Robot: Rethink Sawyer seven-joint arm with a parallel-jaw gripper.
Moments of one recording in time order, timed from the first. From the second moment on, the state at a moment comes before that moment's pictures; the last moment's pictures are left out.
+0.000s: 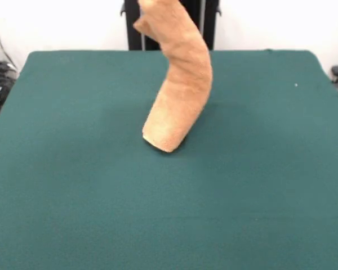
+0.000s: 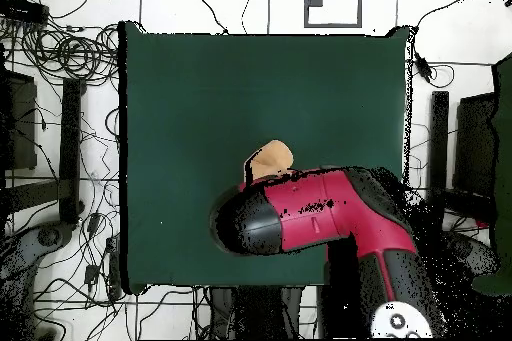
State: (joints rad) arm -0.45 -1.11 0.43 1.86 -0.60 0.88 1.57
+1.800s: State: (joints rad) arm -0.62 -1.25 0.52 1.76 -0.44 1.16 1.34
